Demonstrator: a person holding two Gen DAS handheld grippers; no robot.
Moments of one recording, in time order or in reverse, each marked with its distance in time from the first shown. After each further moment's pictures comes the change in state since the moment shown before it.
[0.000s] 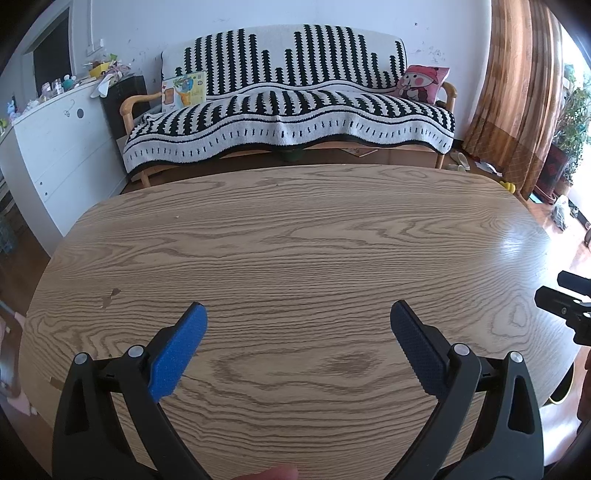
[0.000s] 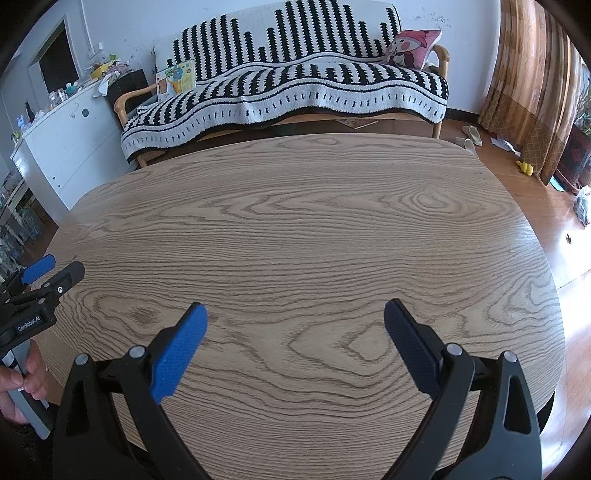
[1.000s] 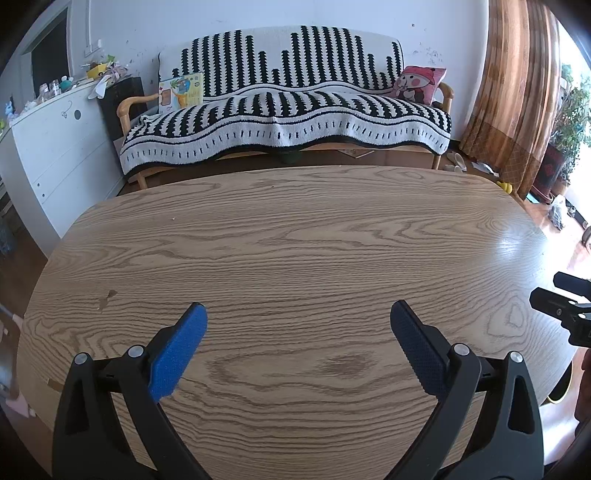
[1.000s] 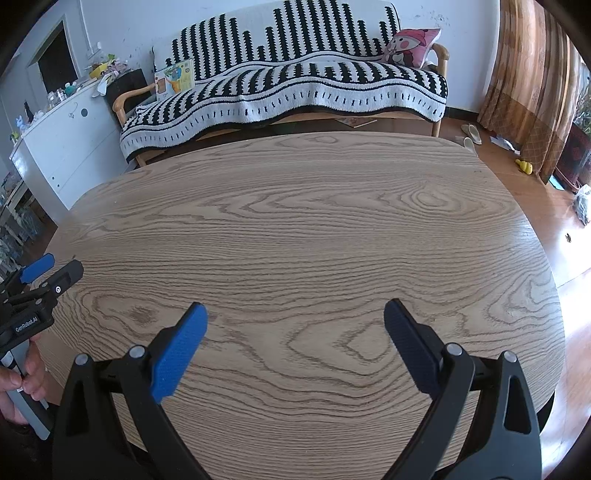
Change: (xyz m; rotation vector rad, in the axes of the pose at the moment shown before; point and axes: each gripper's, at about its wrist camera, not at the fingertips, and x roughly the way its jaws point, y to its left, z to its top) left arm 0.002 -0.005 0.006 0.004 -0.005 -0.009; right arm 0.002 -0.001 -0.001 0.004 0.001 -0.001
